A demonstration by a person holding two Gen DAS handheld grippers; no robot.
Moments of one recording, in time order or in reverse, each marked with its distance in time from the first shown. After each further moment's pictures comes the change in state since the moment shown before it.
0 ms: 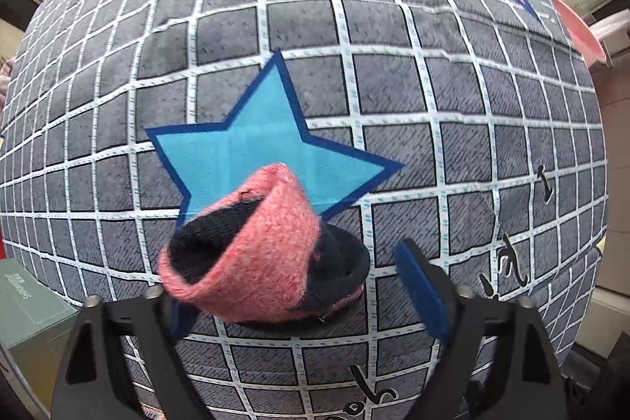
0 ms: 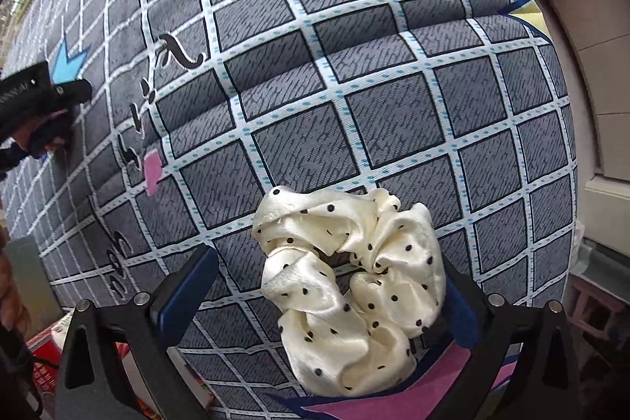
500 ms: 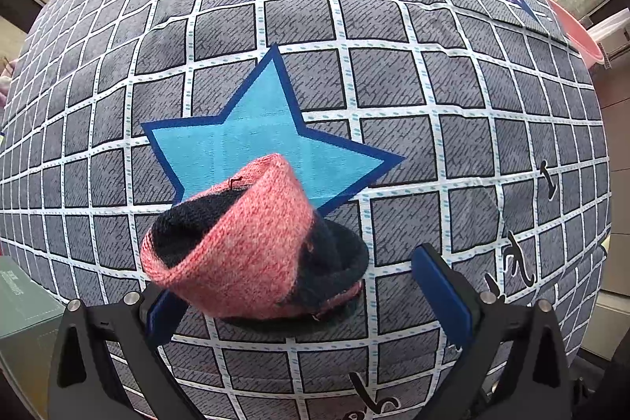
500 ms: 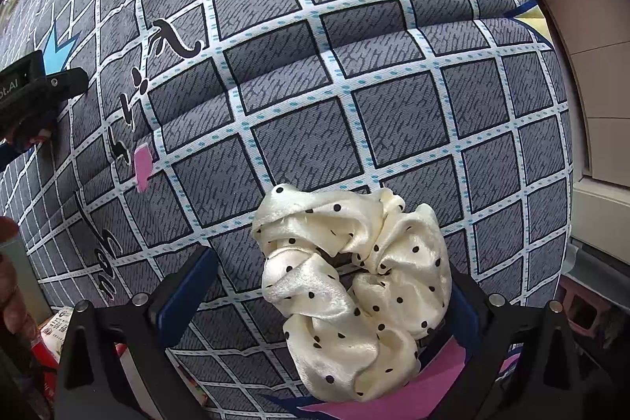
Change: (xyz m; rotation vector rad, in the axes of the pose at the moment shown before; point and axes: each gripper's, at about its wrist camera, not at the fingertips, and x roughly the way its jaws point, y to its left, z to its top) left arm -0.002 0.007 -0.027 -0.012 -0.066 0.002; right arm 0.013 0.023 -0.001 -0.012 0.017 -0.037
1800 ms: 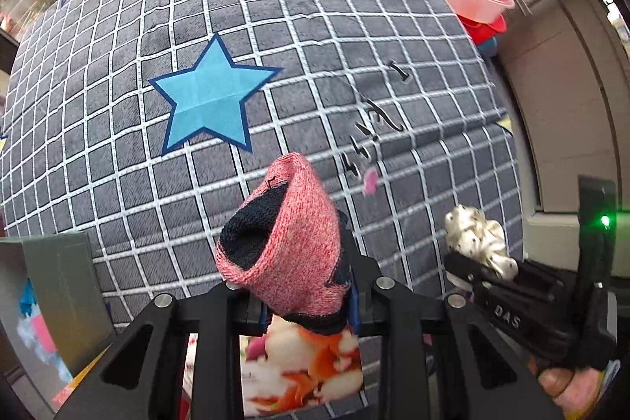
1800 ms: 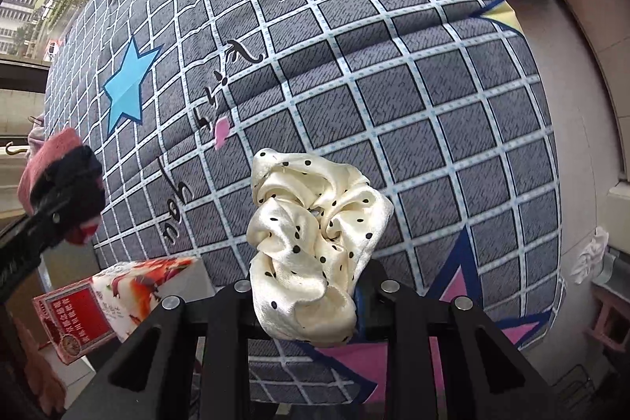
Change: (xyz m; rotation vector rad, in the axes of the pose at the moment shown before) left arm -0.132 -0.008 -0.100 0.192 0.016 -0.166; right arm -0.073 -0.039 -0.041 -0.008 -0.075 0.208
